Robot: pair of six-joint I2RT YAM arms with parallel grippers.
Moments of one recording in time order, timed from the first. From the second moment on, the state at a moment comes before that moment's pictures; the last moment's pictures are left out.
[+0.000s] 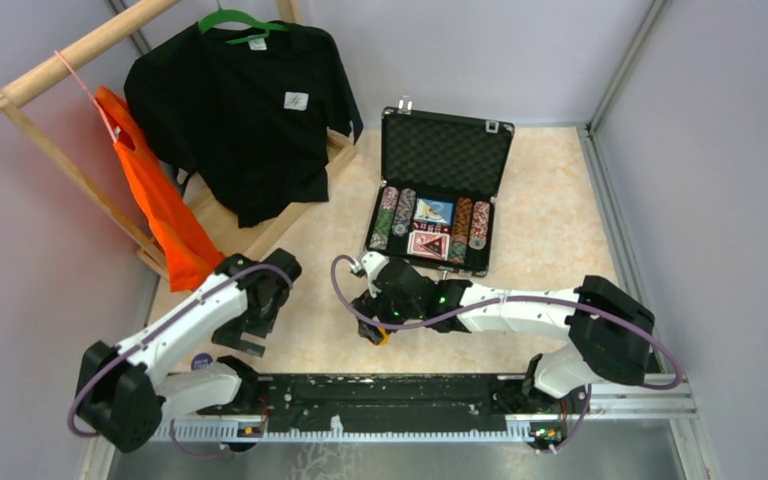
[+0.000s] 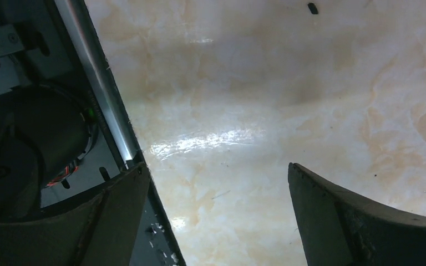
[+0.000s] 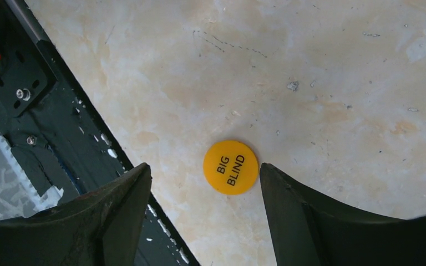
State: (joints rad) left arm -0.56 1.06 0.71 -1.34 -0.42 -1.97; right arm 1.13 1.43 0.80 -0.10 -0.04 0.31
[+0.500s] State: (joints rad) left arm -0.55 1.00 0.82 -1.36 -0.42 -1.69; right arm 0.97 1.69 1.04 -0.01 -0.21 0.41
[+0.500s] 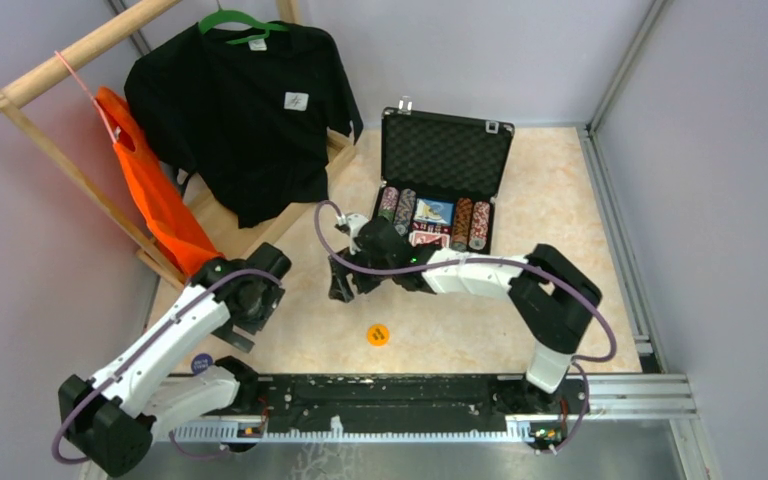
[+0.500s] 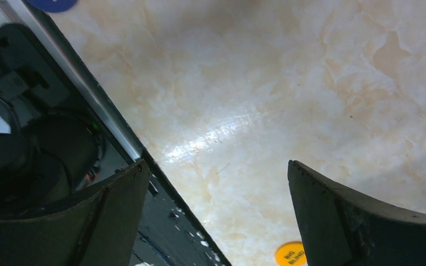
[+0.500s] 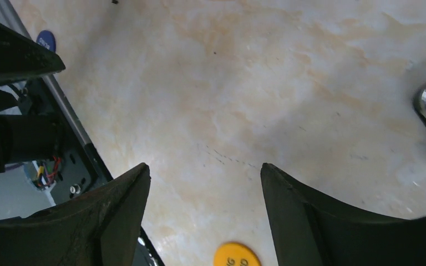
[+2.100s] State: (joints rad) left arm -0.49 0.79 0.69 -0.96 -0.70 -1.22; right arm 1.14 1.73 1.04 -0.36 0.16 0.36
